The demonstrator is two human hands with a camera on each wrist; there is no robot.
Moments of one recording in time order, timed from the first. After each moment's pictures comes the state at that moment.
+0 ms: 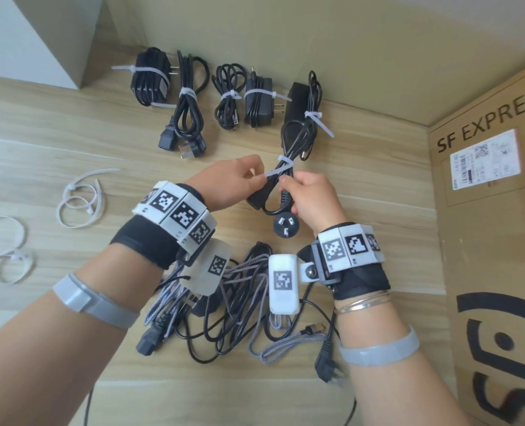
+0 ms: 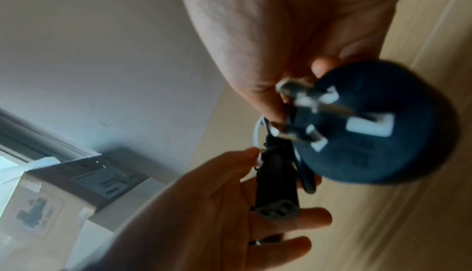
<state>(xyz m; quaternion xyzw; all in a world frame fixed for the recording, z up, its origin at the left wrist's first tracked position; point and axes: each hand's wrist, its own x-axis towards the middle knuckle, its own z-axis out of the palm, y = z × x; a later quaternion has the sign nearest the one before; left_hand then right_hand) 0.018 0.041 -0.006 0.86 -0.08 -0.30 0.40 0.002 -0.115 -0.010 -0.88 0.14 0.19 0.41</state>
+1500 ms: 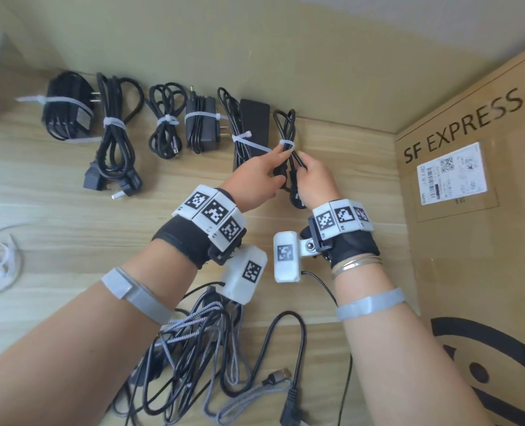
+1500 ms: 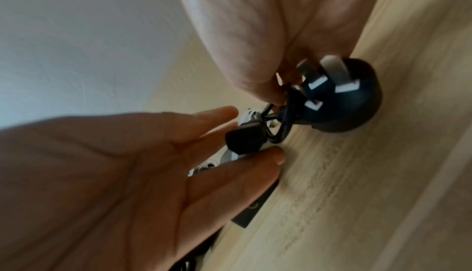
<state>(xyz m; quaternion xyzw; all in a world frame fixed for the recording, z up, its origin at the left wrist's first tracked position) 0.090 -0.071 -0.024 0.78 -0.08 -0.31 0.54 0.095 -0.202 -0.051 -0.91 0.17 0.16 0.35</state>
